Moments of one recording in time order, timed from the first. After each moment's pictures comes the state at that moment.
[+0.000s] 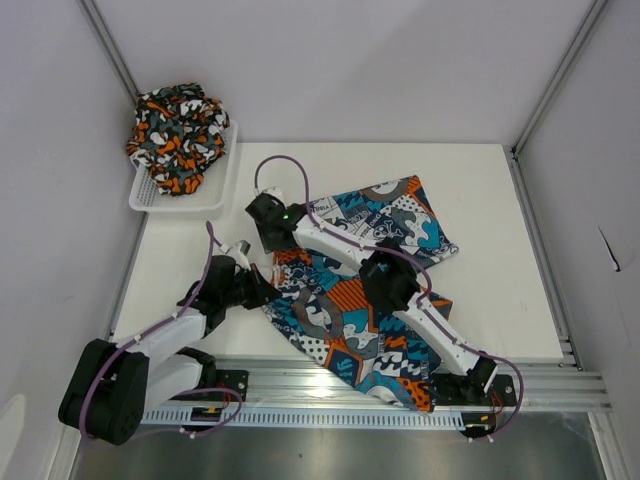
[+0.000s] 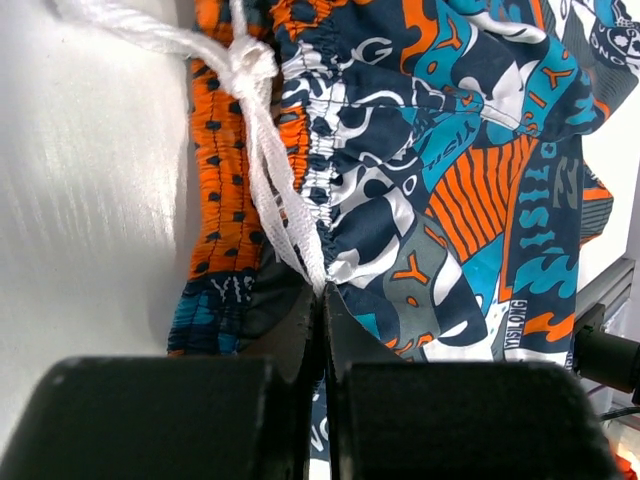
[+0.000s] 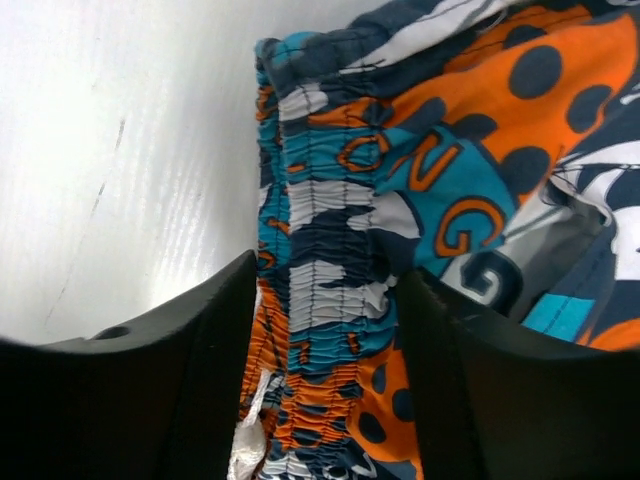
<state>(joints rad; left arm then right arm) -0.31 1.05 0.26 0.11 0.36 -0.68 0.94 2.61 2.40 -0.77 0.30 0.46</state>
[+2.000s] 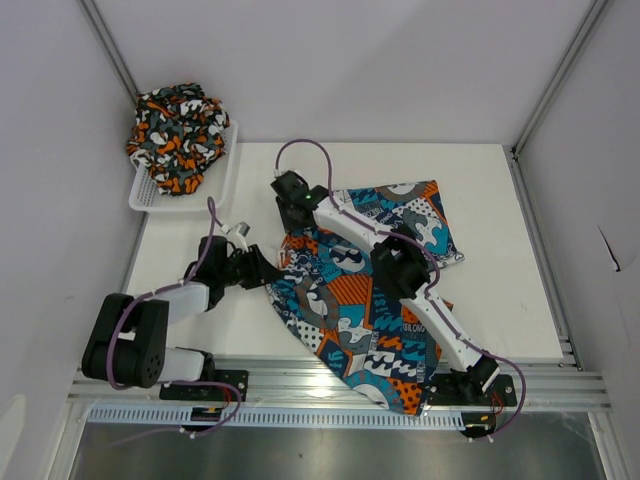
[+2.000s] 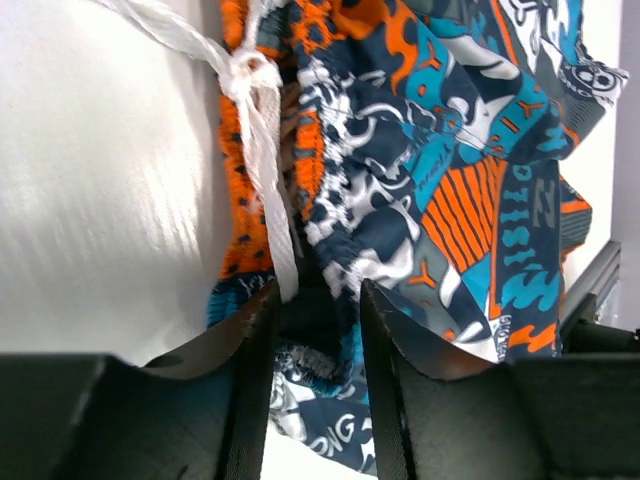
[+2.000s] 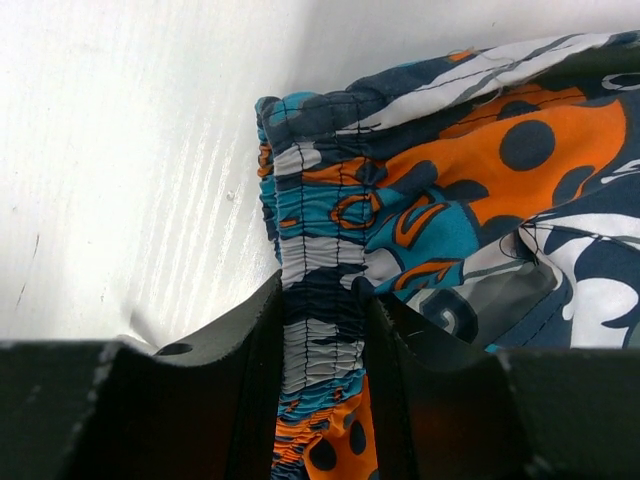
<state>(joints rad) -0.15 1.35 0.39 0.27 0.57 -0.52 0.80 2.61 2.38 -0.70 0.17 0.37</state>
